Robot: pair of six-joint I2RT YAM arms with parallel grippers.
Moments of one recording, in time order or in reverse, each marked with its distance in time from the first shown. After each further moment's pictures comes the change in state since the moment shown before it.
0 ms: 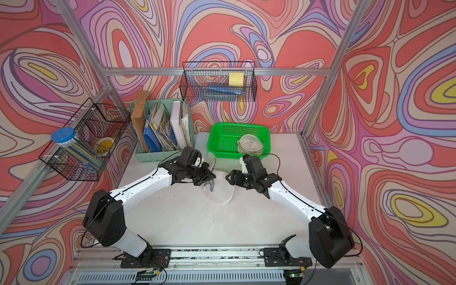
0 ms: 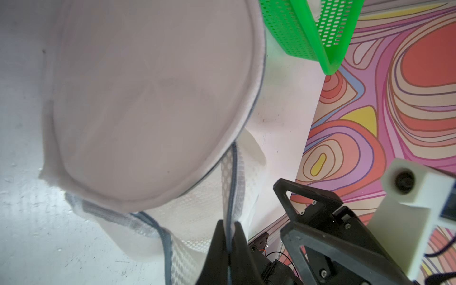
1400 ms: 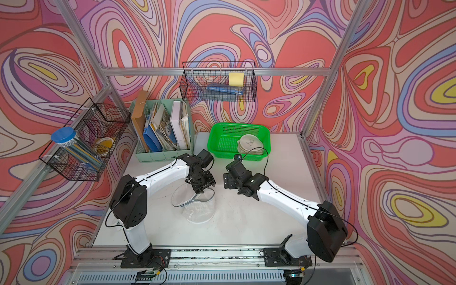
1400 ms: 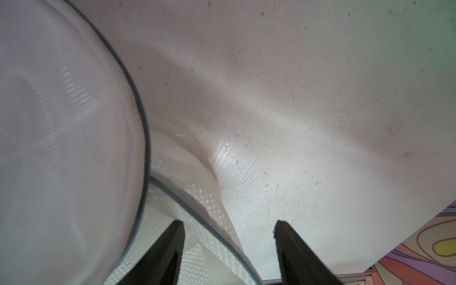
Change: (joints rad) left arm -0.077 0.278 0.248 -0.509 -0.241 -0.048; right arm 0.224 0.054 0.136 -0.188 0.598 -0.160
